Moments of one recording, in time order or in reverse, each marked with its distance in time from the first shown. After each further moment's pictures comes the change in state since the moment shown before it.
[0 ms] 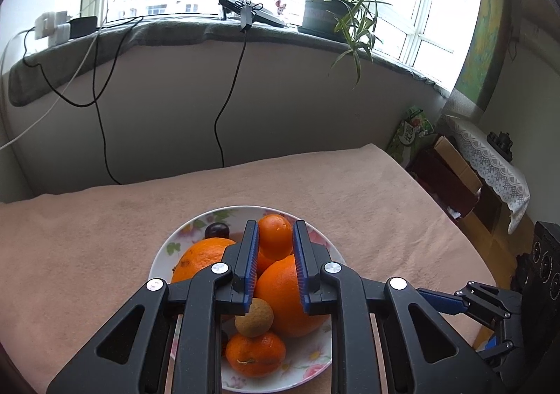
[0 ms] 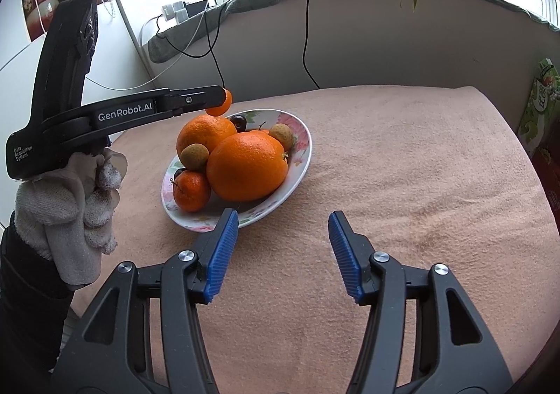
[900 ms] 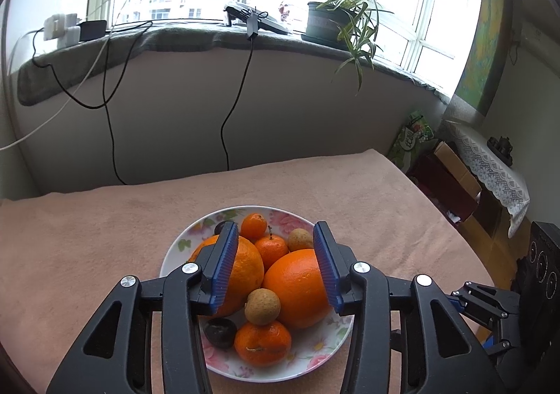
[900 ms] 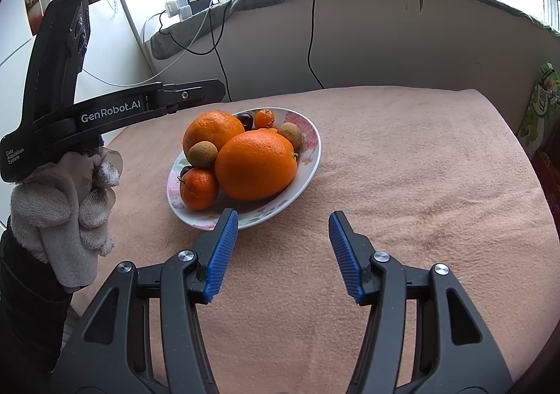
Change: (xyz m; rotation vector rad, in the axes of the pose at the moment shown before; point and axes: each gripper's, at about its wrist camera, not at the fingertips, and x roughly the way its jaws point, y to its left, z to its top) left arm -0.014 0.003 -0.004 -0.012 -0.028 0.008; right arm 0.001 0.009 0.000 -0.017 0.004 -0.010
